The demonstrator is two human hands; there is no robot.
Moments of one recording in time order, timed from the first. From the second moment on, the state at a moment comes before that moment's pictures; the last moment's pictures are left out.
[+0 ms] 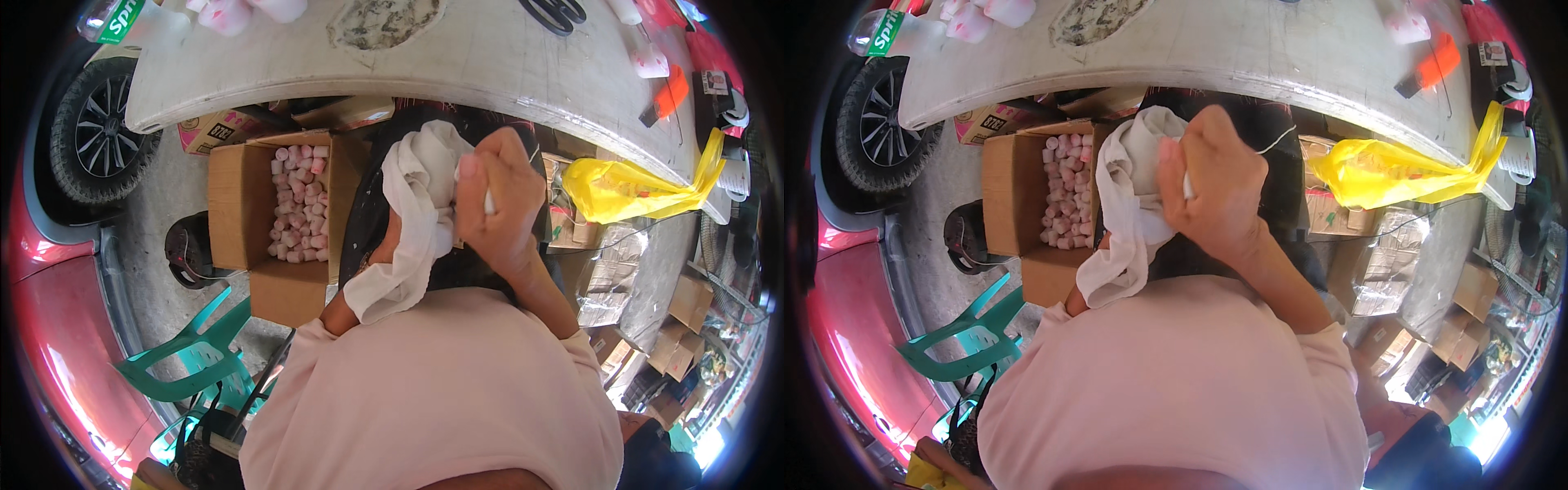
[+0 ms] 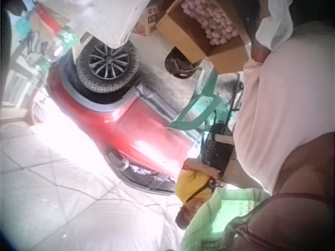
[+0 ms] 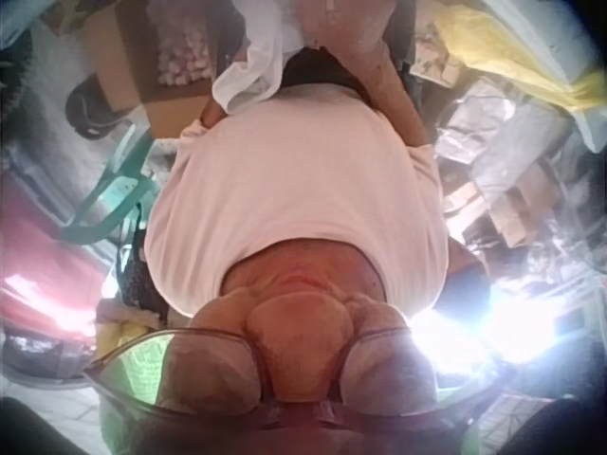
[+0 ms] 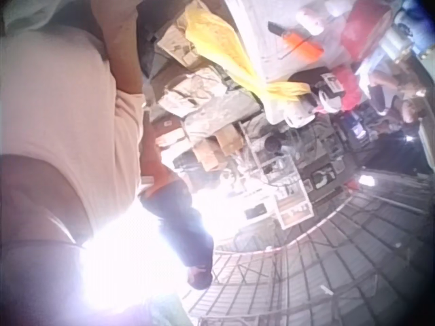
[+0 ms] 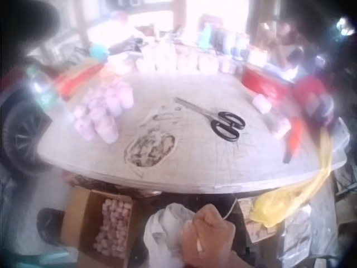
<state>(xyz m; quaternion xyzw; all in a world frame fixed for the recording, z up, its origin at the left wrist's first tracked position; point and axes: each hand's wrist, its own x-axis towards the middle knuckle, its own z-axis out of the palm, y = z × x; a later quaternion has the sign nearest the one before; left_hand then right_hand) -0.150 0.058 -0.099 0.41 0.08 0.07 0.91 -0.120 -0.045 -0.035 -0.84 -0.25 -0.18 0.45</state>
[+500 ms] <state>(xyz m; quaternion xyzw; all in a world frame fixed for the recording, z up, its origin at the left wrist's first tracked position) -0.166 0.071 -0.100 0.38 0.06 0.02 0.92 -0.099 -0.103 -0.051 -0.88 -0.09 -0.07 0.46</state>
